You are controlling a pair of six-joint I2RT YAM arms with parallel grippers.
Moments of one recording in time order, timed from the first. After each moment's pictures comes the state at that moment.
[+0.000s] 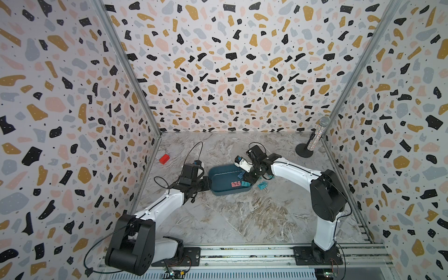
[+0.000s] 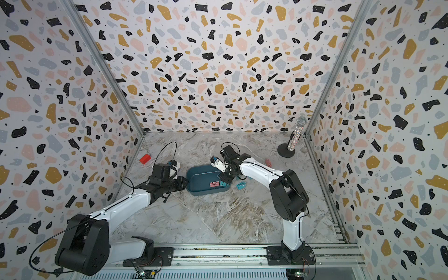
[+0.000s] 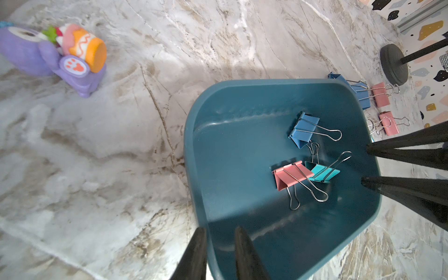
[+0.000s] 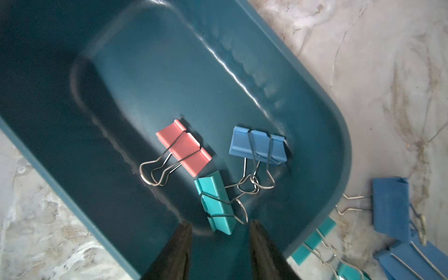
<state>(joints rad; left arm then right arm) -0.25 1.28 0.65 -0.19 0.26 -0.38 0.68 1.90 1.45 -0.65 -0.16 -0.31</state>
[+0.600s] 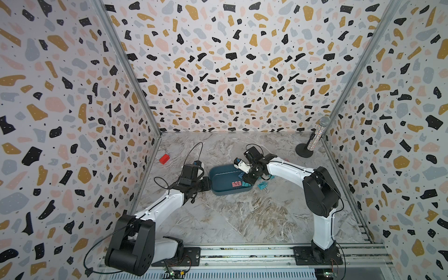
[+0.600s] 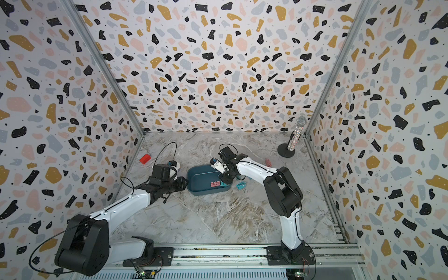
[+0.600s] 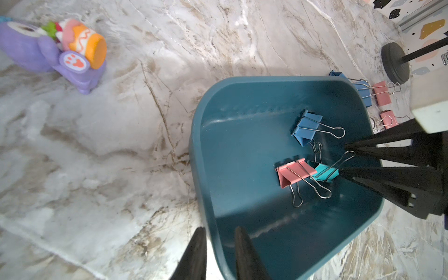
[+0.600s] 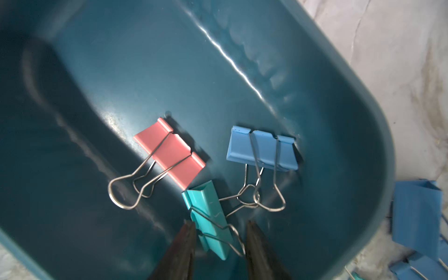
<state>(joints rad) -0.25 1.28 0.64 -0.19 0.26 -0.38 0.68 1.98 1.49 -0.67 -0.14 -0.31</state>
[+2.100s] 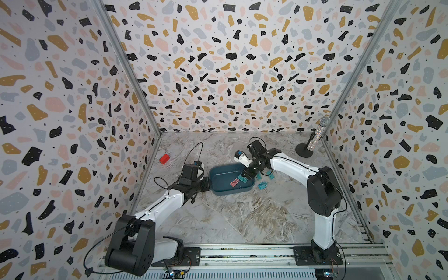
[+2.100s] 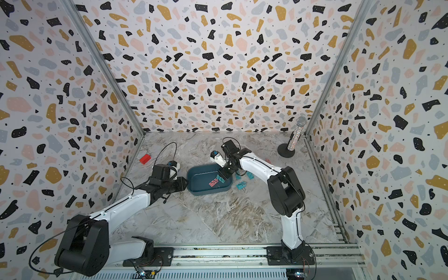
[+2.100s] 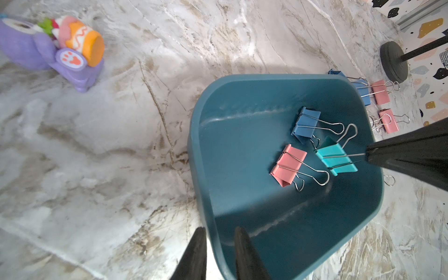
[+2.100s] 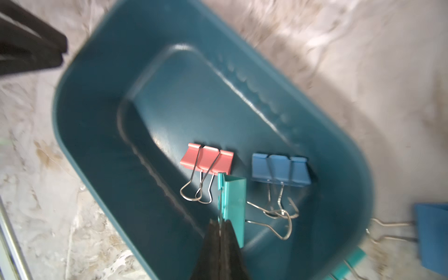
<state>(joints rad) -0.25 1.28 0.64 -0.19 0.26 -0.38 0.63 1.94 1.56 -0.69 -0.35 -0.22</state>
